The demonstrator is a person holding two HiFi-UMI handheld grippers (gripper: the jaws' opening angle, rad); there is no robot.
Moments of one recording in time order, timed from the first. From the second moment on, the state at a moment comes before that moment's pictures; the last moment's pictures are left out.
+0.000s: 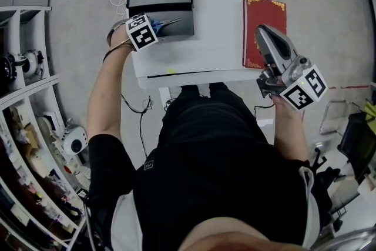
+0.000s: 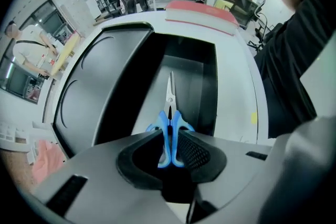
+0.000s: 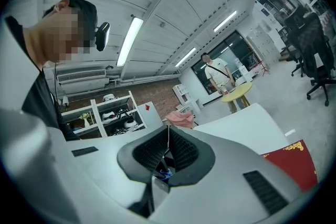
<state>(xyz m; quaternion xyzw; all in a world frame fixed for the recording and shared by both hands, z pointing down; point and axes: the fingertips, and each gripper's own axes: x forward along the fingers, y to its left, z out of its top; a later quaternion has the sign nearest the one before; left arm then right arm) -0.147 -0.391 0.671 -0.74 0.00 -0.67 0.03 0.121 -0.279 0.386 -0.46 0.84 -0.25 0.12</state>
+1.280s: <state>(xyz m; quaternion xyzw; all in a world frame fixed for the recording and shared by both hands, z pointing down) -0.140 -0.317 0.434 -0.88 0.30 -0.38 -0.04 0.095 -0.272 0.318 -0.34 0.91 -0.19 0.13</state>
